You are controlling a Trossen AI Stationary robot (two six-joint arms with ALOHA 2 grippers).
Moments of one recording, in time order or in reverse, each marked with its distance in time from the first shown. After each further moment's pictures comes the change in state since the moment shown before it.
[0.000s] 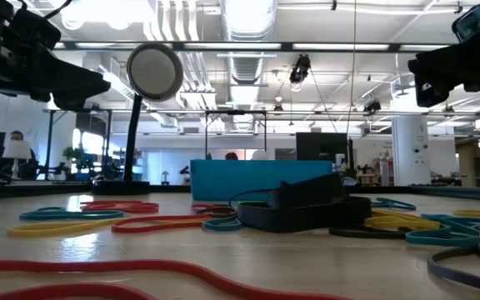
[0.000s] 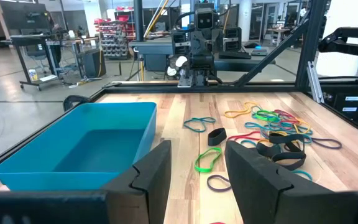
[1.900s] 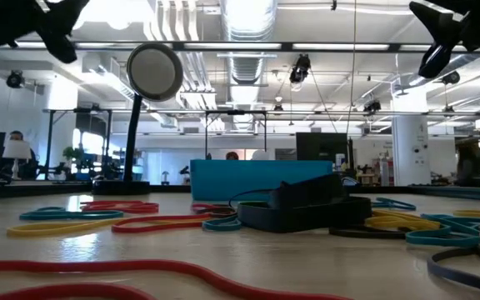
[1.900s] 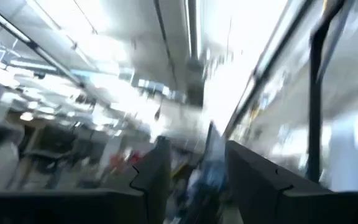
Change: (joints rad) left arm 0.001 0.000 -0.001 0.789 -0.102 -0.082; right arm -0.001 0.006 0.000 0.499 0.195 0.308
